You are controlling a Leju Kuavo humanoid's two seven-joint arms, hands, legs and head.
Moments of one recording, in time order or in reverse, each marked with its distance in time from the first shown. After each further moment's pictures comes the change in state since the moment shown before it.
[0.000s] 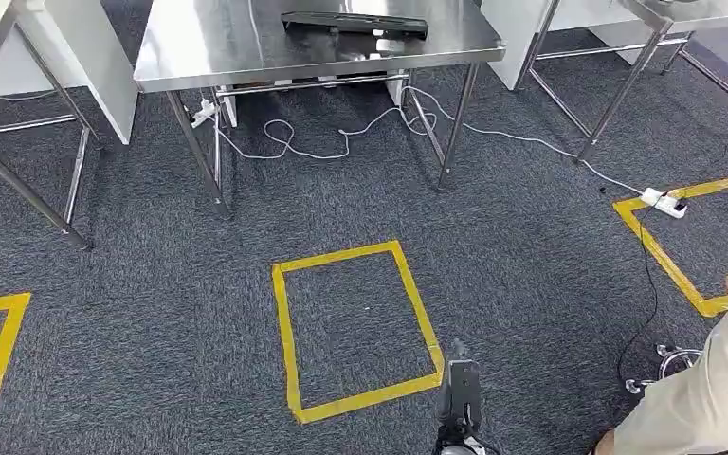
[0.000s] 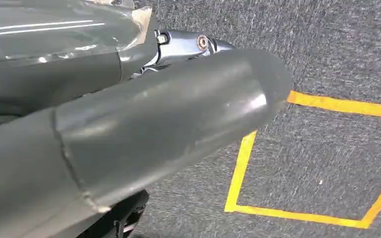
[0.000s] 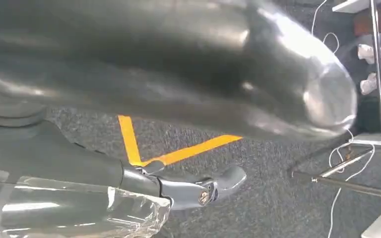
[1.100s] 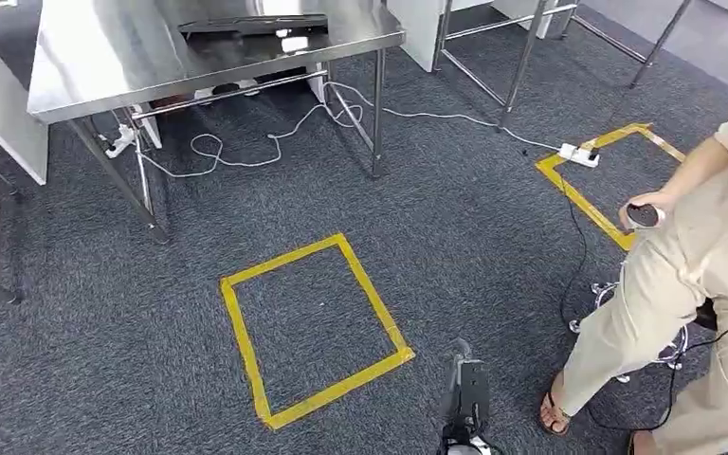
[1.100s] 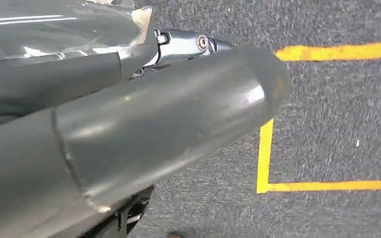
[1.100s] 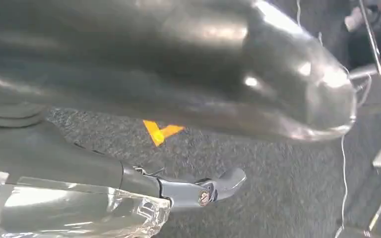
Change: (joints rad) left arm -0.001 -0.006 0.000 0.000 0.015 -0.008 0.005; right arm -0.001 -0.002 -0.032 -0.003 -0.008 0.049 0.000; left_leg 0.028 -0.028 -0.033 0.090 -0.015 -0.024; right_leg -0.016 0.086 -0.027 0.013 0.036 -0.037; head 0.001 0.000
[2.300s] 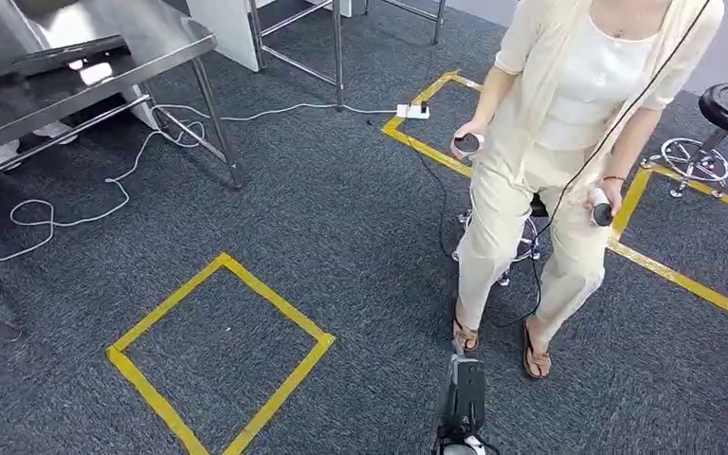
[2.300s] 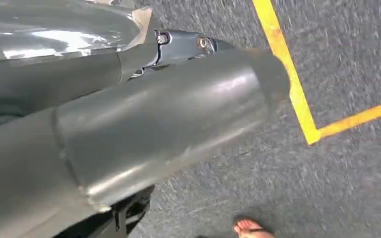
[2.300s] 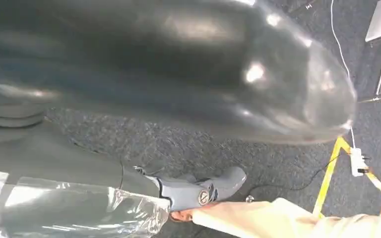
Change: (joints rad) left arm 0.003 0.000 0.004 0.000 0.012 -0.008 -0.011; right arm -0.018 0.011 -0.017 0.048 -0.004 0.038 0.000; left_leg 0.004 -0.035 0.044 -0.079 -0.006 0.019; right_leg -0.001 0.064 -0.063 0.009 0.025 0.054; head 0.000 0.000
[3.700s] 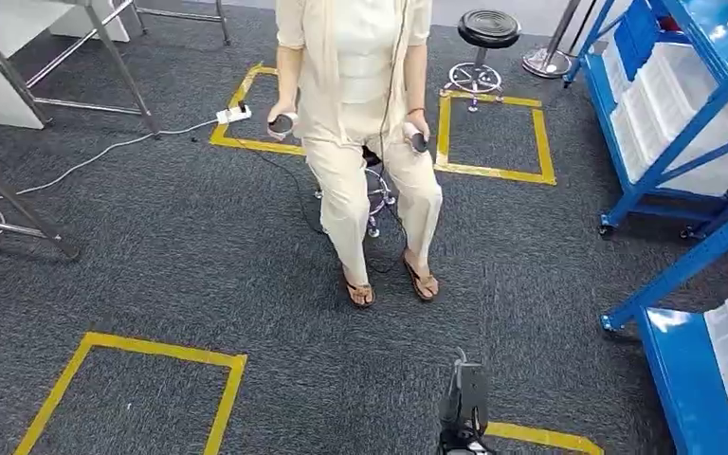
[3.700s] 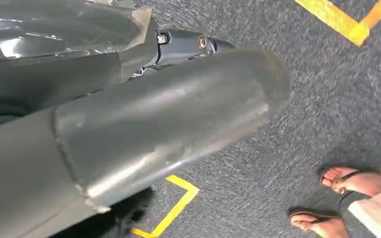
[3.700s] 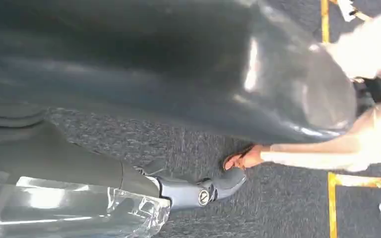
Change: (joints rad) left arm -0.014 -0.001 0.000 0.000 -0.002 -0.012 0.025; right arm -0.017 -0.003 -0.019 0.045 -0.008 0.003 0.000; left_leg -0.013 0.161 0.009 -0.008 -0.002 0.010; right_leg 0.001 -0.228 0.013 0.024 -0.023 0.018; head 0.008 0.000
